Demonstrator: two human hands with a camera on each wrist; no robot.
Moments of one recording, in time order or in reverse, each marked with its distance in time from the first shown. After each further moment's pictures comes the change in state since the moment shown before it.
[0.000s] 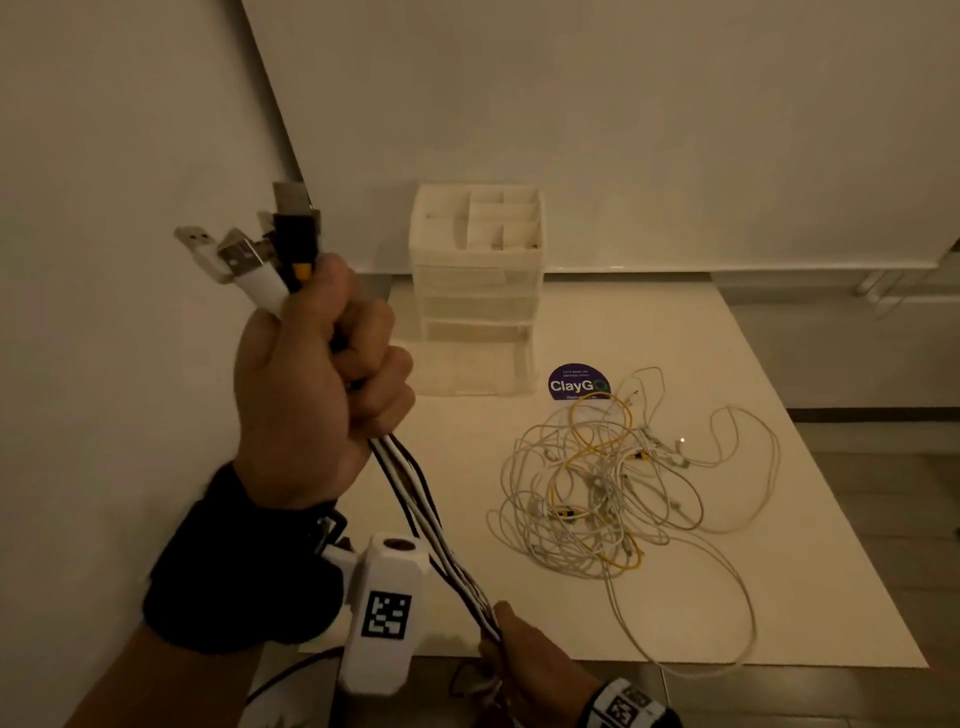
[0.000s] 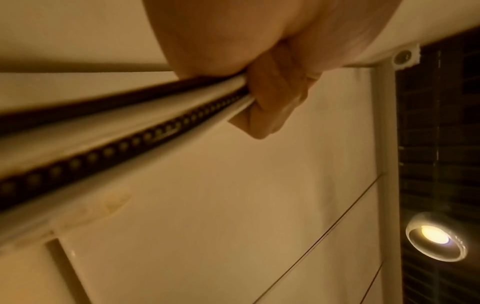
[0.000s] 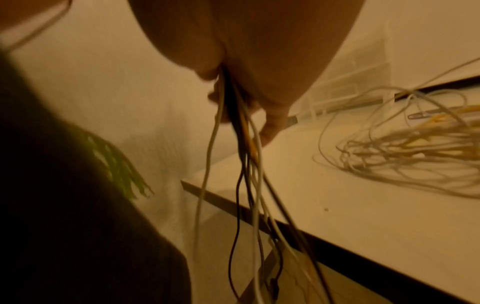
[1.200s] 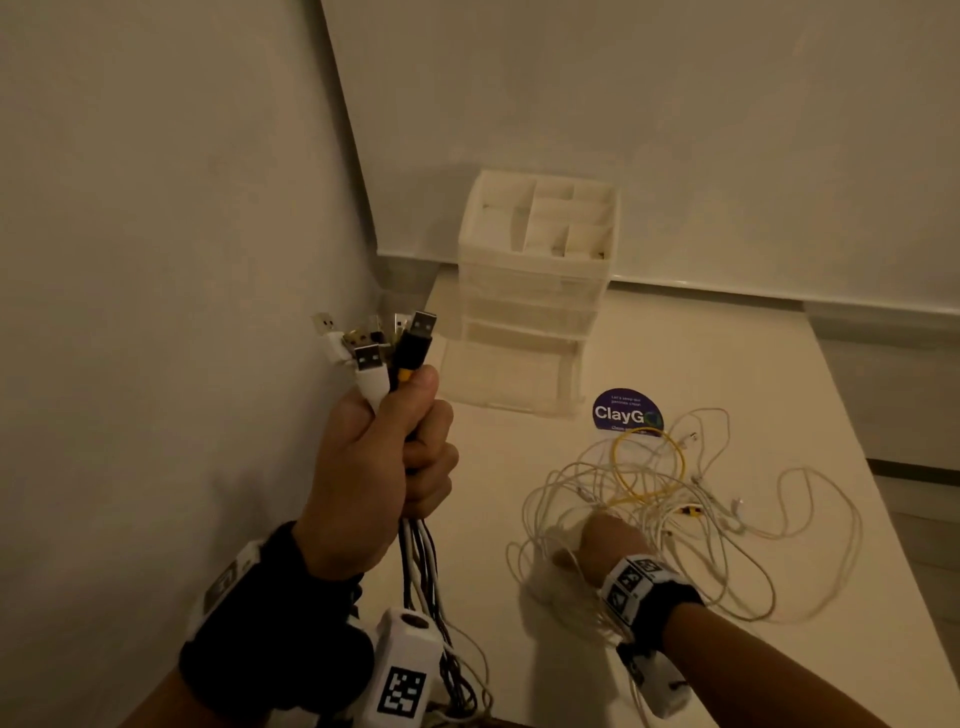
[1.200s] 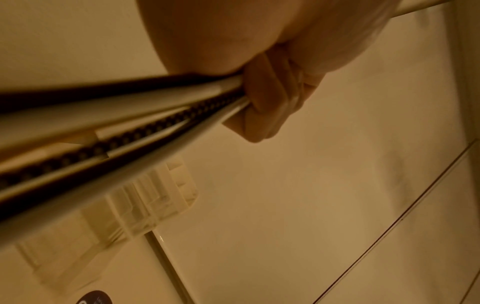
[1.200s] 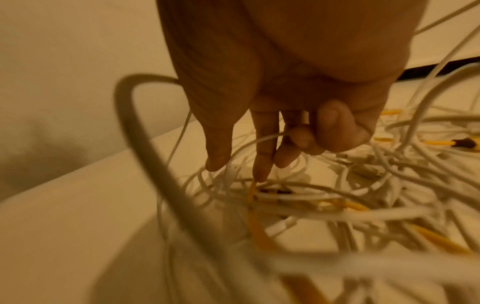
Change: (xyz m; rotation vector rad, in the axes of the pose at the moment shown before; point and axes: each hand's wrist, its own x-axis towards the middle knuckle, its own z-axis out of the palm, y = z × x) left_hand 0.023 -0.055 -0.028 0.112 0.149 -0.152; right_hand 0.146 0.029 -0.154 -0.757 0.211 0.320
